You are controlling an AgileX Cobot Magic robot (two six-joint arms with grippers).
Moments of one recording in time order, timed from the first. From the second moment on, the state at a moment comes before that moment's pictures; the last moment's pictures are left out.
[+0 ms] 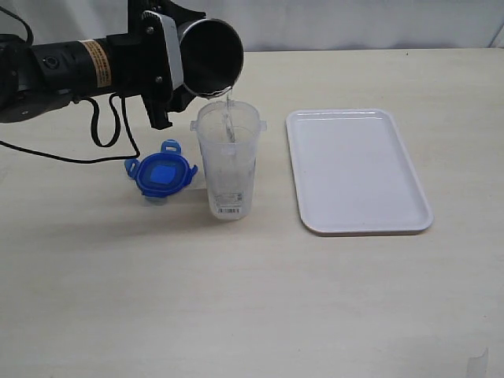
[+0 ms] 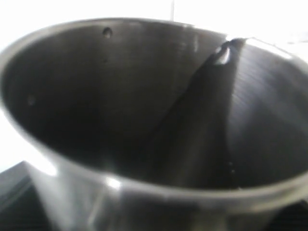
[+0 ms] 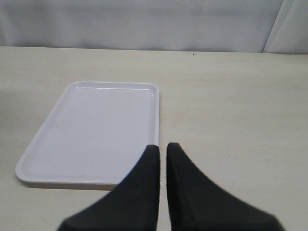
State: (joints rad) left arm -0.31 1.86 -1.00 0.88 -0.65 0.55; right arm 0.03 0.00 0.00 -0.06 0.35 0.01
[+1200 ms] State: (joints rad) left arm -0.31 1.86 -1.00 0.88 -0.64 0.23; right arm 0.03 0.00 0.00 -0.06 0.35 0.01
